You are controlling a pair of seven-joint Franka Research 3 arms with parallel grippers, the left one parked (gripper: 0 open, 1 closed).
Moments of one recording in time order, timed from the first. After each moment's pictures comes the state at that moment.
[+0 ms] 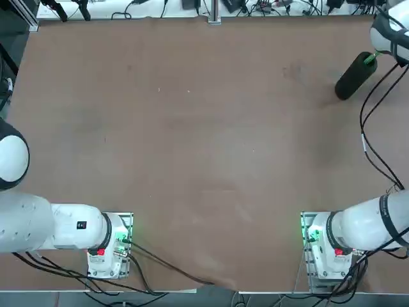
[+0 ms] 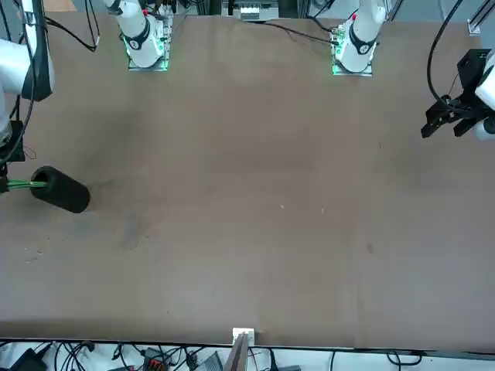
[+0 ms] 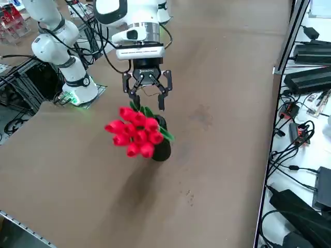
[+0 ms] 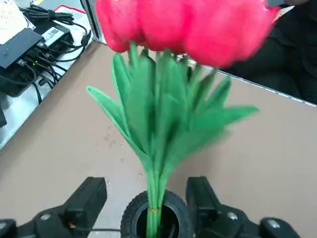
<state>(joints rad) 0.12 0.06 -0.34 -2.02 -0.69 2.30 1.38</state>
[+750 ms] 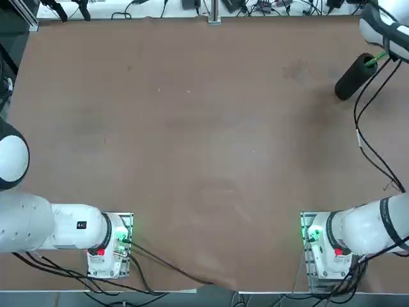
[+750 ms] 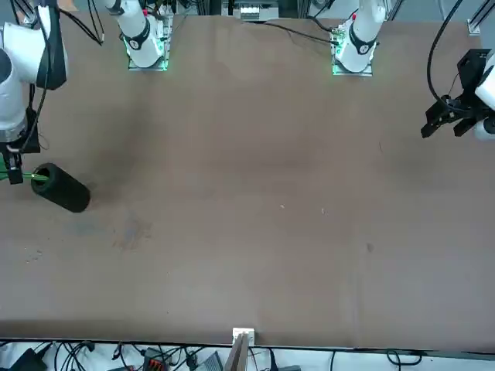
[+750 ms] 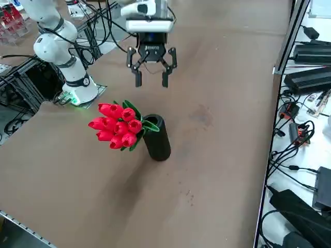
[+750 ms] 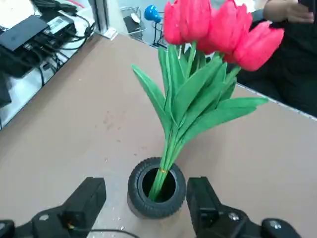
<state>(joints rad) 0.25 0.00 -0.33 -1.96 -0.67 2.06 1.32</state>
